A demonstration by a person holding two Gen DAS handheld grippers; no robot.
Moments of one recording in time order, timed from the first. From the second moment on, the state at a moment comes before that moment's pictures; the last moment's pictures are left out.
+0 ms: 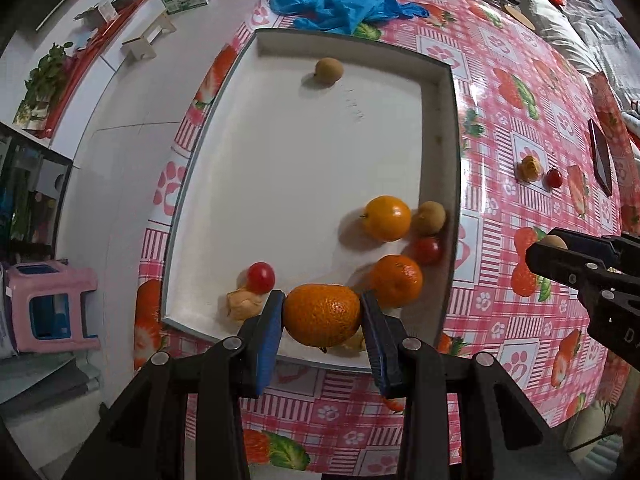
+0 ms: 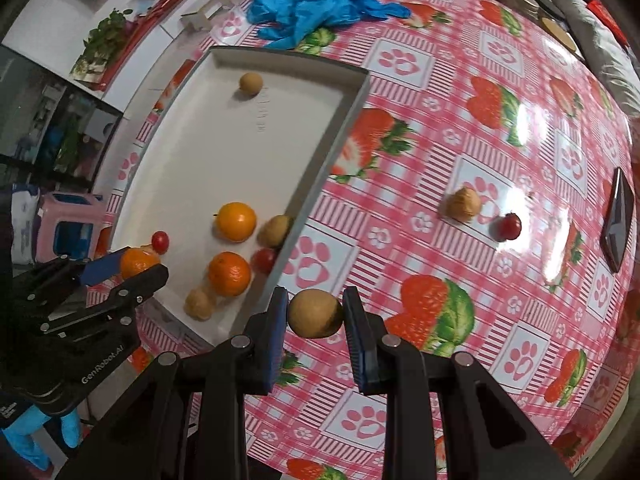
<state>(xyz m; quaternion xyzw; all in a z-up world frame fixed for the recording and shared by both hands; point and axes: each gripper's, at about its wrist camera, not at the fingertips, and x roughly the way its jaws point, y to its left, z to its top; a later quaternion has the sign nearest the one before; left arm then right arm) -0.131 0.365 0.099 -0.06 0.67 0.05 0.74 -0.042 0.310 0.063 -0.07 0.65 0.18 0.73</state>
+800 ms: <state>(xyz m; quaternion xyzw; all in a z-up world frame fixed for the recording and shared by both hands) -0.118 0.389 0.089 -0.06 0.67 0.06 0.74 -0.029 0.363 0.056 -0.09 0.65 0.21 0.72</state>
